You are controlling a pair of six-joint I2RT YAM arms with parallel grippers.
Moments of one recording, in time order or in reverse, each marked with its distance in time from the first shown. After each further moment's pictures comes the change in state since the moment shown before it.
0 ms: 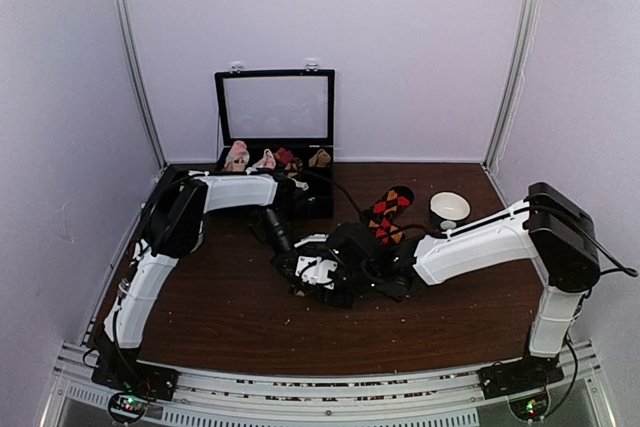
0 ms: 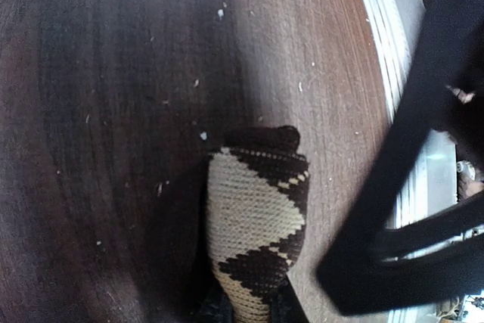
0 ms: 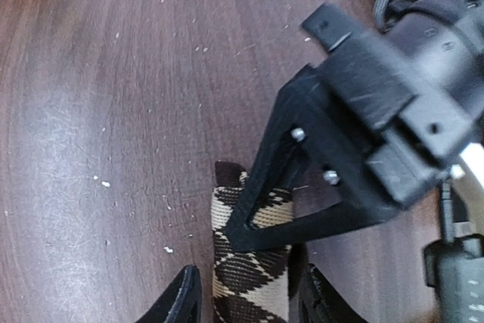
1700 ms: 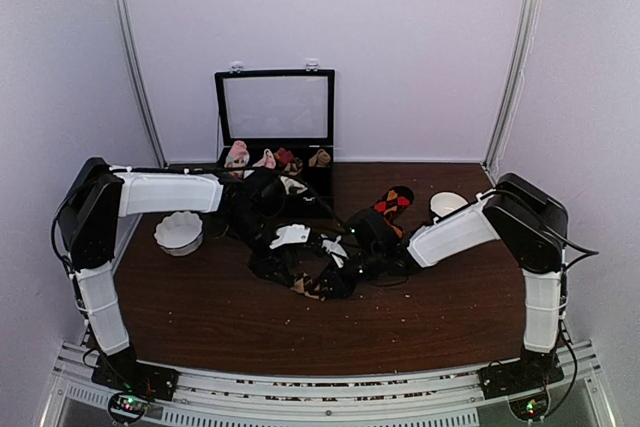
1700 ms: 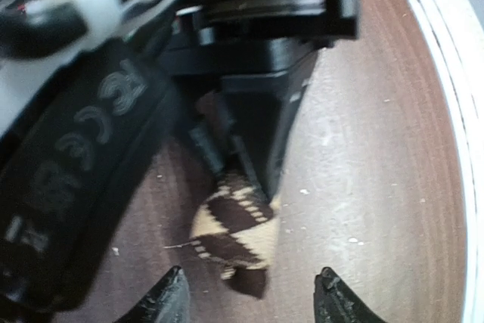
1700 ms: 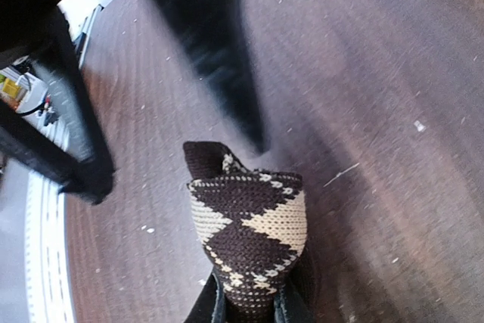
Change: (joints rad) left arm -0.021 -0.569 -0.609 0.592 -0.226 -0.035; right arm -0.222 0.187 0.011 0.180 -0.622 0.533
